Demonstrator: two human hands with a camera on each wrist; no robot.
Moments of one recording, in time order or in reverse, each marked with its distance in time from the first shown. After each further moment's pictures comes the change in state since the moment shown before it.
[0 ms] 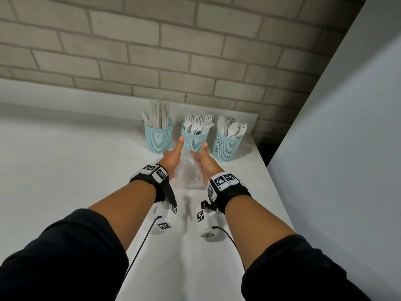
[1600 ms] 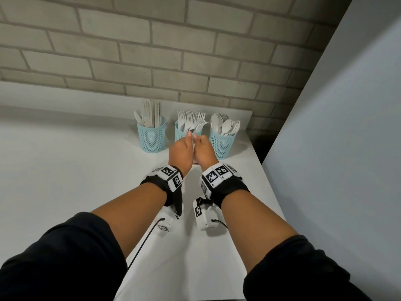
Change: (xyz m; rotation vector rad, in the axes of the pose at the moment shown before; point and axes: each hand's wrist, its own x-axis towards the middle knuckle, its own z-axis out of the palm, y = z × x) left_hand -0.036 0.014 0.055 0.490 0.319 0.603; right_hand -0.008 -0.038 -0.001 -0.230 0.204 -0.241
